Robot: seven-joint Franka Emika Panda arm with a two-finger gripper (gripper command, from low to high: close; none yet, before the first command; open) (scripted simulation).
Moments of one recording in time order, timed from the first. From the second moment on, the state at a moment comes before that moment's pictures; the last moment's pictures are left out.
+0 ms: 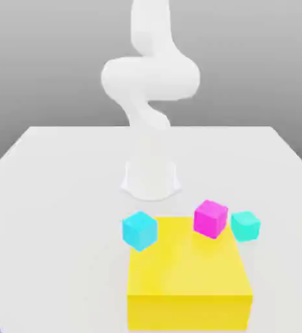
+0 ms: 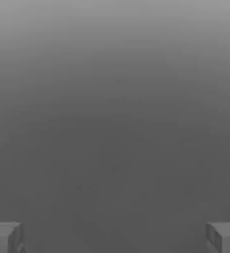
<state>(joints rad) 0.07 -0.74 0.00 -2.36 0.00 2.35 0.70</state>
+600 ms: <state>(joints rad) 0.65 -0.18 0.07 -2.88 0.04 2.81 -0.13</state>
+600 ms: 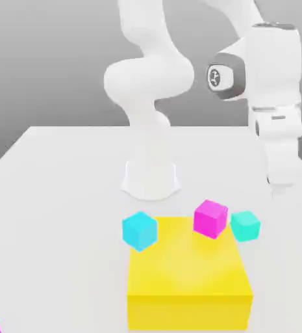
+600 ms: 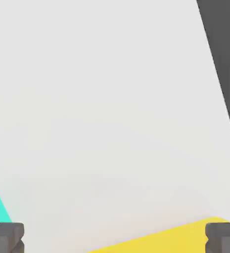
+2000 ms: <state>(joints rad) 0.50 -0.52 -0.11 -2.82 -0.04 2.33 -0.13</state>
